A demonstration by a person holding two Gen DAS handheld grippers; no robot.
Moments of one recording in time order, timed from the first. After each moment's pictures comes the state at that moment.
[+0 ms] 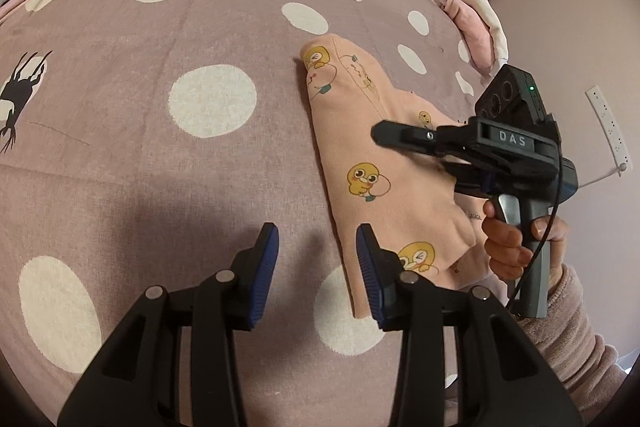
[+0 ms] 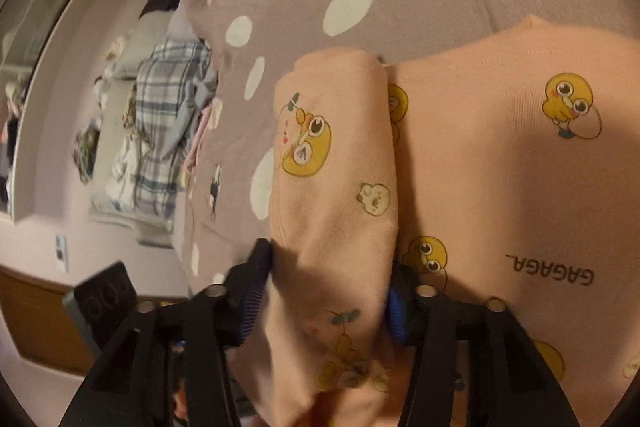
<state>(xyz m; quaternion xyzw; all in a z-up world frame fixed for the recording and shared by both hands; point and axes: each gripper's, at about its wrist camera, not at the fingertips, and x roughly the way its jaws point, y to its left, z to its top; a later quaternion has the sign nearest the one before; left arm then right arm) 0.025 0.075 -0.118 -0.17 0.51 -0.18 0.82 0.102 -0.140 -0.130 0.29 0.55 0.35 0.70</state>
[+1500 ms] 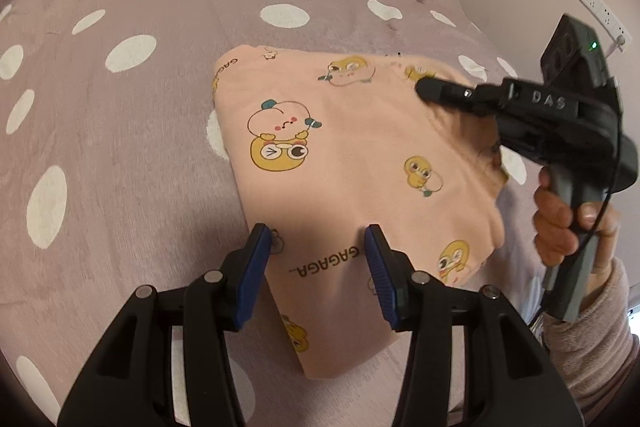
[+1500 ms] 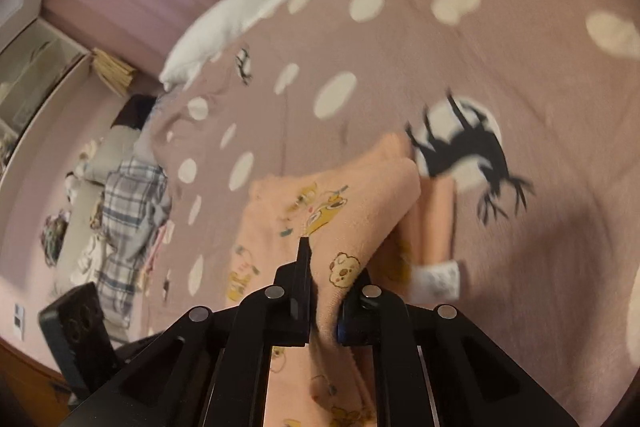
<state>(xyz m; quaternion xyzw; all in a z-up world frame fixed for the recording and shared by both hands) 0.041 -0.087 -0.118 0.02 0.50 -0.26 0.83 0.063 -0.293 -0.088 0.31 0.40 0.18 0.84</state>
